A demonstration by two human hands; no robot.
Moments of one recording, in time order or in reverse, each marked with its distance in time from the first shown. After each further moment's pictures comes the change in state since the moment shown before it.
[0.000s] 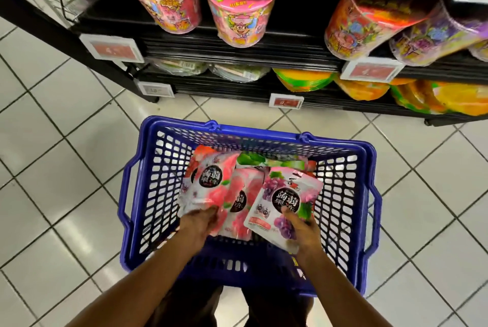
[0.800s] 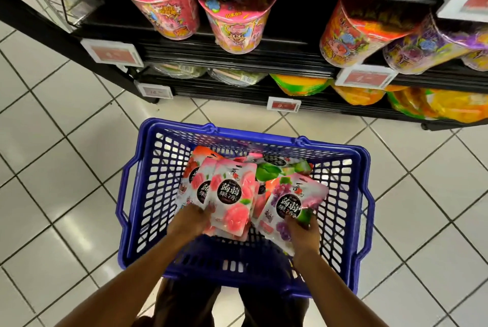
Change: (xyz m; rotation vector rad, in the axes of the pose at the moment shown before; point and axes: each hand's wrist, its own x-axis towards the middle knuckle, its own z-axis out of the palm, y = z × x) left_hand -0.019 0.023 -0.017 1.248 0.006 0.353; right_hand -0.002 -0.006 -0.001 -0.213 0.233 -0.077
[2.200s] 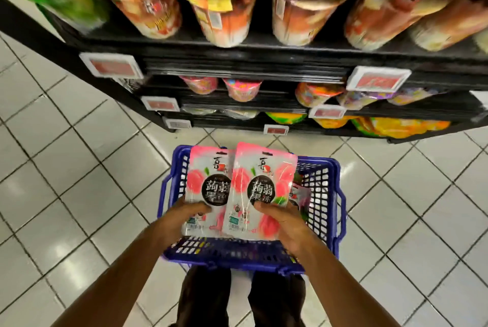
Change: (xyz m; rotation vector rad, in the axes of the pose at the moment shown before) left_hand -0.124 0.008 -0.112 -0.996 -0.200 0.053; right_hand -0.152 -0.099 -0.014 0.140 -0.680 -0.055
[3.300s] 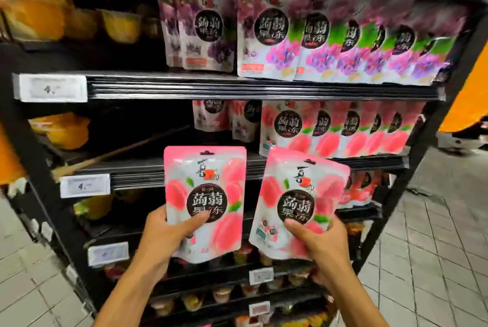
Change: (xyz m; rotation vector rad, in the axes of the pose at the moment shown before) left_hand -0.632 0.355 0.118 0.045 -0.110 1.270; right_hand -0.615 -0.350 0.112 -0.049 0.404 -1.273
